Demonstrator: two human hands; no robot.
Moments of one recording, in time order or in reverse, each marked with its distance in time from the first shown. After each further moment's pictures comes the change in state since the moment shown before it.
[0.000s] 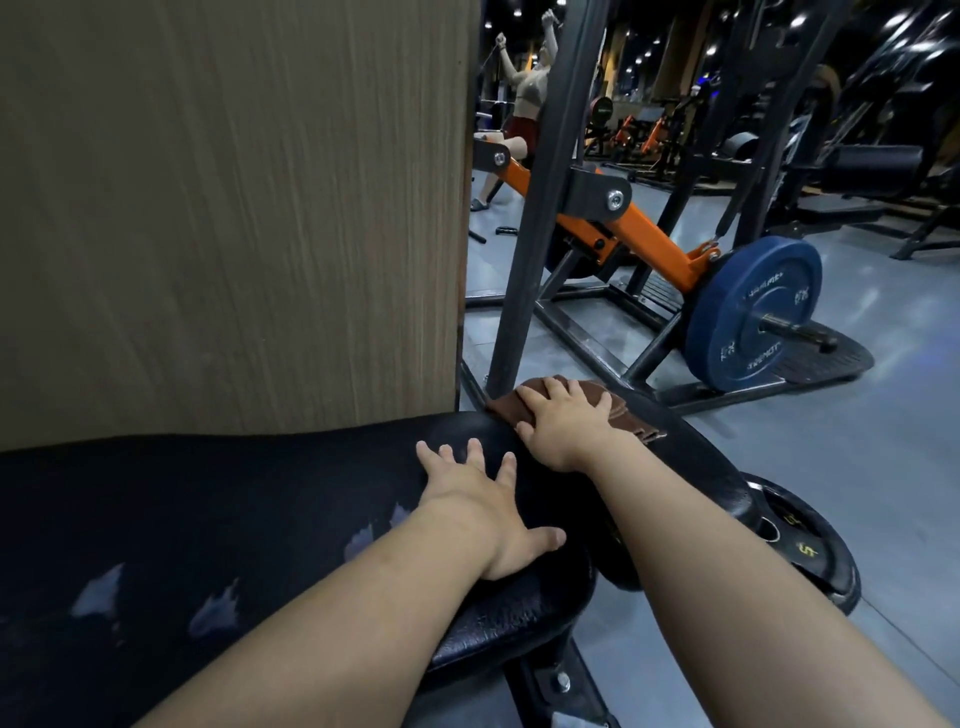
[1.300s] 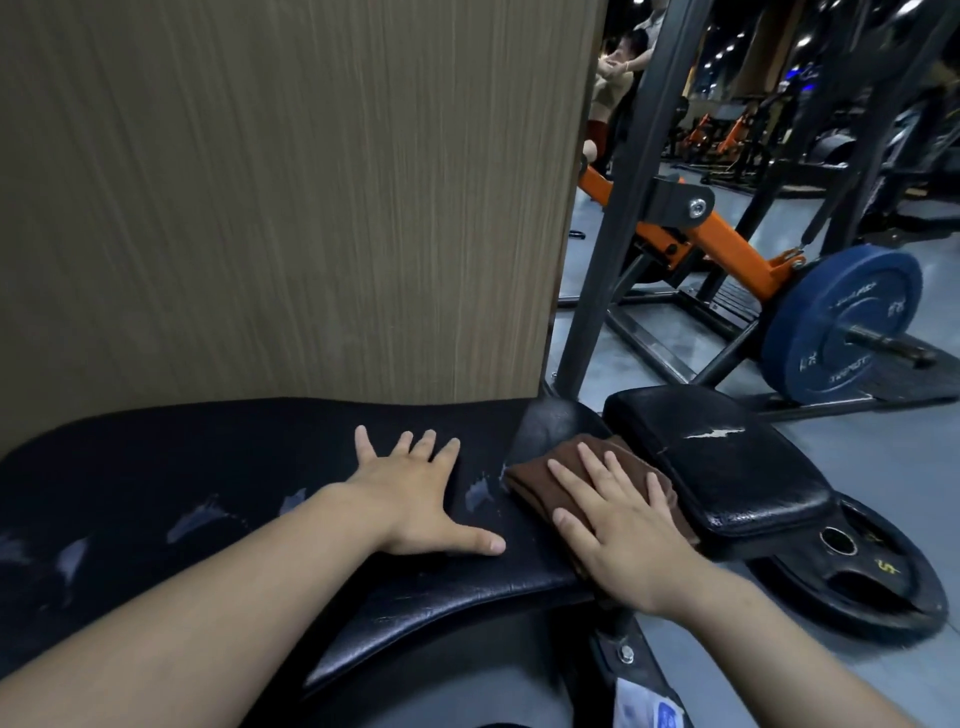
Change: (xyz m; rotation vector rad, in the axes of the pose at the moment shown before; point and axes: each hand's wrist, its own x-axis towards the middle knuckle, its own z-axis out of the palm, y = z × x) left_hand -0.087 -0.140 0.052 -0.217 0.011 -0.052; right_hand -0.165 -0.066 0.023 0.206 0.009 -0.213
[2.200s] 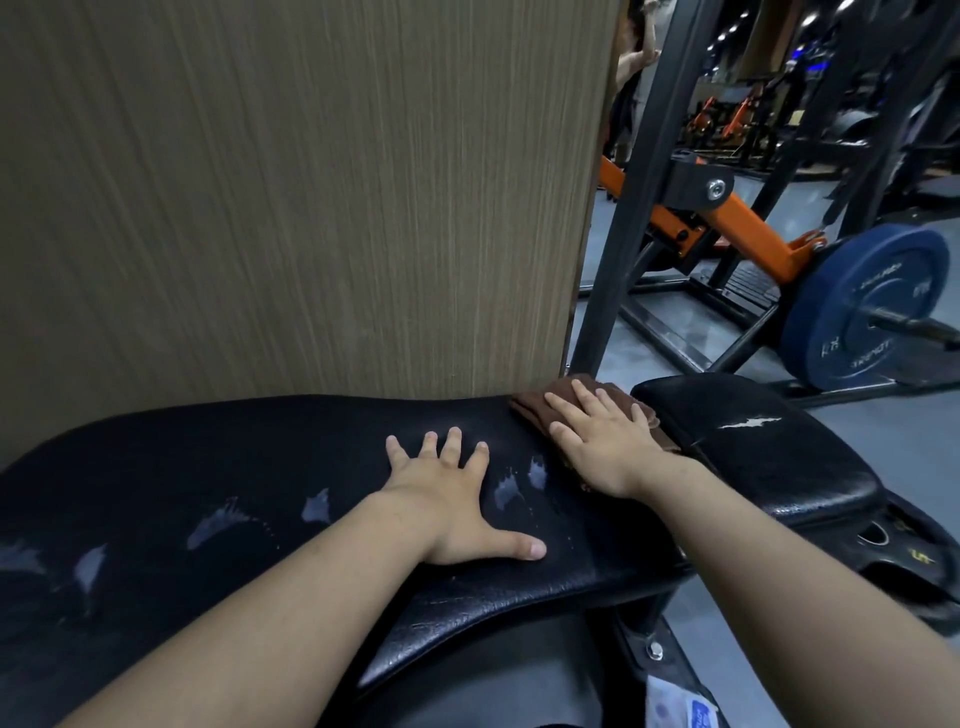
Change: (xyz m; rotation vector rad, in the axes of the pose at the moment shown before) left_hand 0.007 0.007 0.007 0.041 -0.039 -0.022; right_hand 0.104 -0.006 -0.006 -0.033 -0.008 0.059
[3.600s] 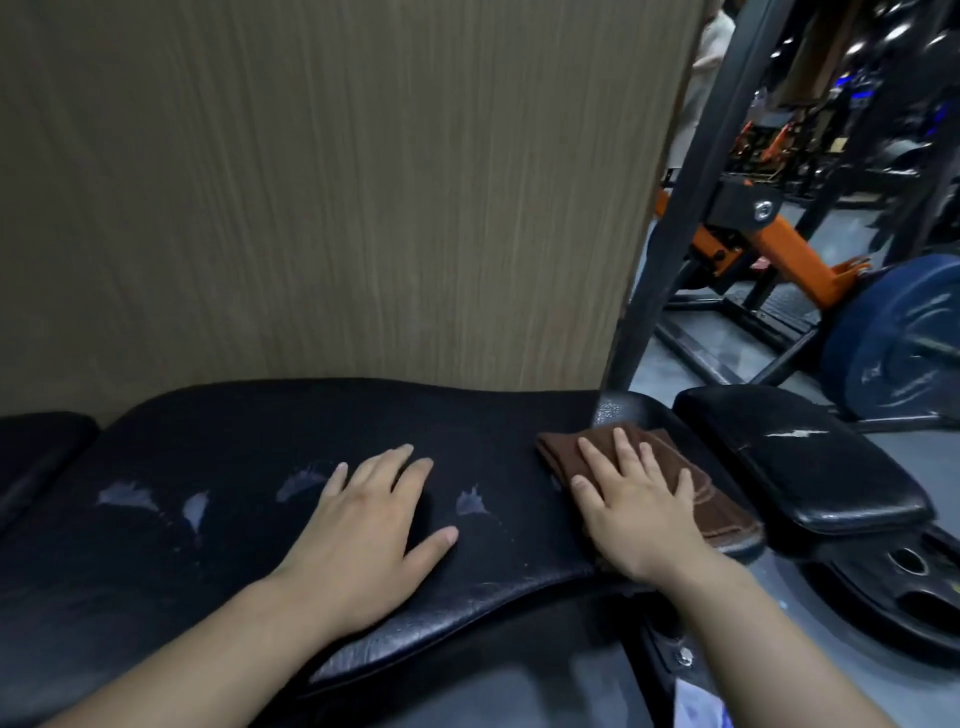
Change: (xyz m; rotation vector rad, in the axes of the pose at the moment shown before) left_hand -0.099 -0.087 0.064 -0.212 0.529 -0.003; right_hand -0.089 -0.070 0.023 0.068 0.042 0.121
